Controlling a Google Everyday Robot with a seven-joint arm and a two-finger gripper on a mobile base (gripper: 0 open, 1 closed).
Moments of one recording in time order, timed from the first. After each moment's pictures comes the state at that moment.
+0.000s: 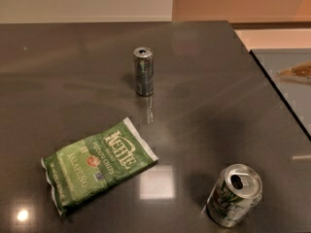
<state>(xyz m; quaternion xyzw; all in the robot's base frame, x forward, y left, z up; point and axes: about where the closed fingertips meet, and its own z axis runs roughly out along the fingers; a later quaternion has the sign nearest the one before) 0.352 -0.213 0.969 -0.68 0.71 0.09 0.19</state>
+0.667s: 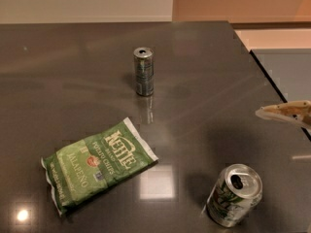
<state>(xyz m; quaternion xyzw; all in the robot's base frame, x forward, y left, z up) 0.301 -0.189 0.935 -0.70 0.67 0.16 0.20</state>
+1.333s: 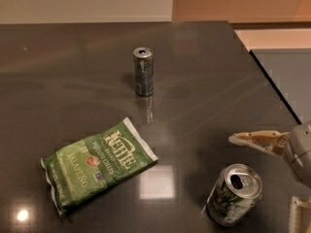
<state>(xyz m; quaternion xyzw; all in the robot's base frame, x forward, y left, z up) 0.274 -0.152 0.902 -0.70 0.65 0.21 0.21</state>
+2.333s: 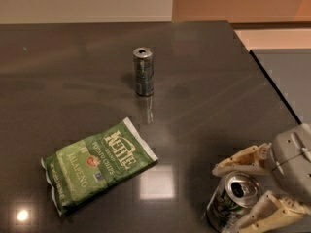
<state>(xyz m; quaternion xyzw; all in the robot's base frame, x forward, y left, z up) 0.270 -0.124 0.891 -0.70 0.63 0.23 0.23</state>
